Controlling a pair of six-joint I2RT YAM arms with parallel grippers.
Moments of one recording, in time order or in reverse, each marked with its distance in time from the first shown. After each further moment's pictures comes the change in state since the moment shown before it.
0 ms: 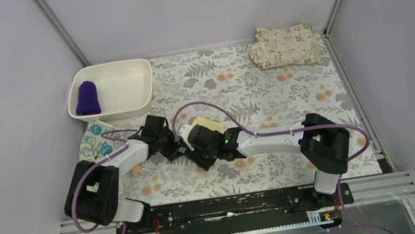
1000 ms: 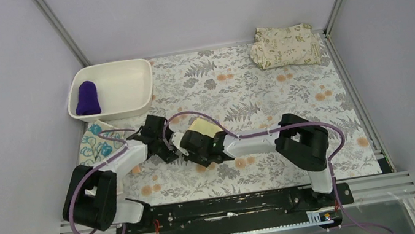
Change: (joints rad) left arm -0.009 -0.024 0.017 -0.044 -0.057 0.005; right arm 0.060 0.178 0.073 0.018 0.169 -0.216
